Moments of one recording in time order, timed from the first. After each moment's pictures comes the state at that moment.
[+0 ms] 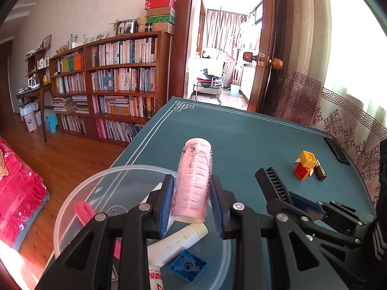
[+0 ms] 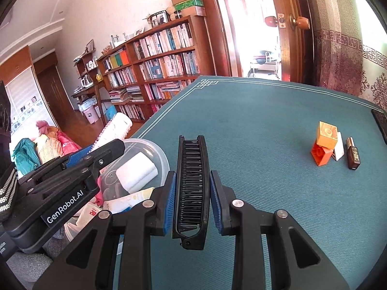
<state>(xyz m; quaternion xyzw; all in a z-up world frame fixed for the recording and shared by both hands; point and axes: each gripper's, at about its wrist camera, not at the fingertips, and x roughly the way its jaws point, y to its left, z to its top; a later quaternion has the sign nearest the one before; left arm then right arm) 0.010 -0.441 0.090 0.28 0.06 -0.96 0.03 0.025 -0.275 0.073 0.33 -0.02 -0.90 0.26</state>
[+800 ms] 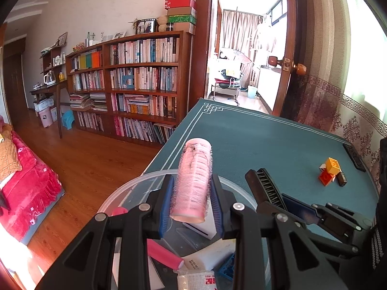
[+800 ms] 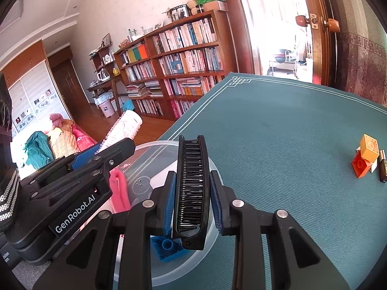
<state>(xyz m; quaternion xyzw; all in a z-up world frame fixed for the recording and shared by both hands) 0.011 -0.486 0.093 0.28 0.06 -0.95 0.08 0.024 -0.332 0.073 0.34 -0.02 -0.89 0.31</state>
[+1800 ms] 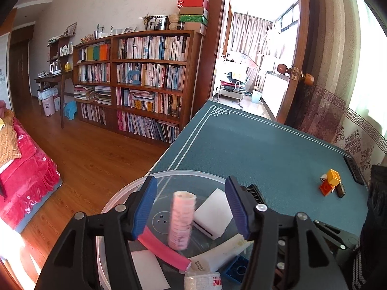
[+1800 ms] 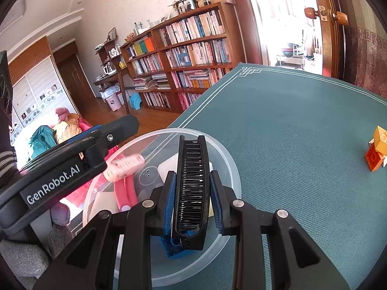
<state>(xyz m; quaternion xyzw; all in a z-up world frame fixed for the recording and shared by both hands) 0.015 -0.505 0.095 0.28 0.10 -0.95 0.09 0.023 -0.340 0.055 0.36 -0.02 -0.87 0.34</state>
